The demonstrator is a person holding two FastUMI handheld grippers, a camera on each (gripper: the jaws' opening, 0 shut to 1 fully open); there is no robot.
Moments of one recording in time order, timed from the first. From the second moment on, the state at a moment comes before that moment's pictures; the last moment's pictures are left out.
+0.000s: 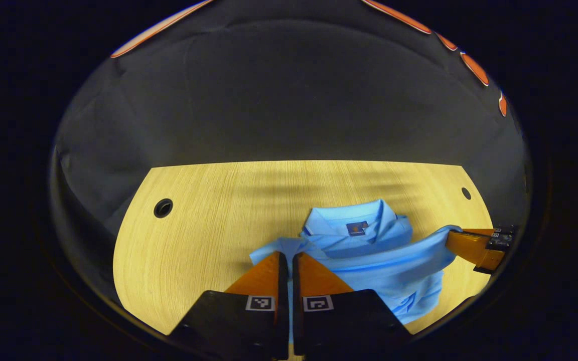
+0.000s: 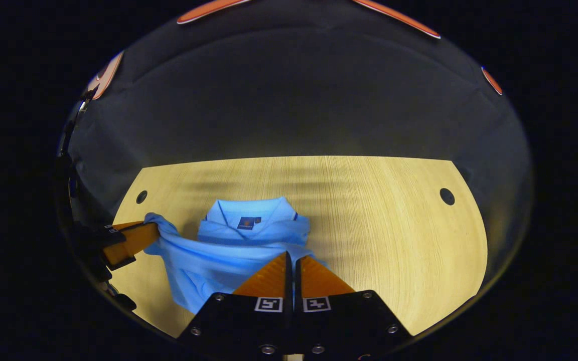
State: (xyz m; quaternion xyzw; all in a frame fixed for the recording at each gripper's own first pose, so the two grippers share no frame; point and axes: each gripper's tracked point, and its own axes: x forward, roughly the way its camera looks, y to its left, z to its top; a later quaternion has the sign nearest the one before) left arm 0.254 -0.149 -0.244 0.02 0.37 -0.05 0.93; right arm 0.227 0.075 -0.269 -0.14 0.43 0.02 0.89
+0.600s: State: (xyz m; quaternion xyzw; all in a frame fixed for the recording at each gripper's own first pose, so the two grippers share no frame) left arm 0.222 -0.104 -0.147 0.00 0.27 -0.03 0.96; right arm 0.185 0.080 -0.207 -0.13 0.39 0.03 0.91
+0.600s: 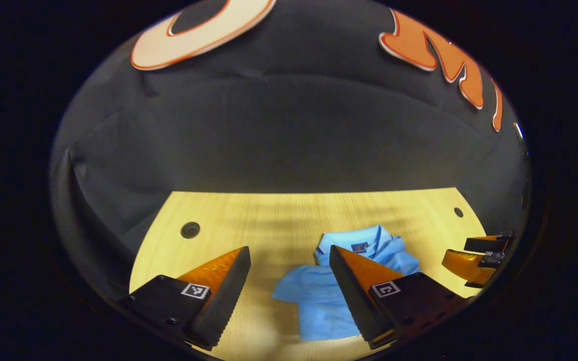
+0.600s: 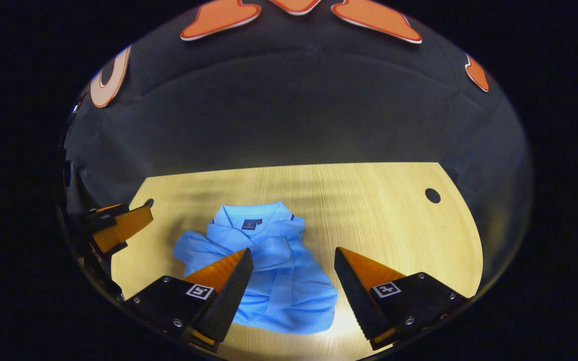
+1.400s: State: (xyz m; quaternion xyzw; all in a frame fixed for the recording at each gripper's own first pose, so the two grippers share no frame) left arm 0.061 -0.087 -0.003 0.00 0.09 -0.03 1.00; right arm 0.061 0.063 -0.052 -0.13 0.23 0.07 0.96
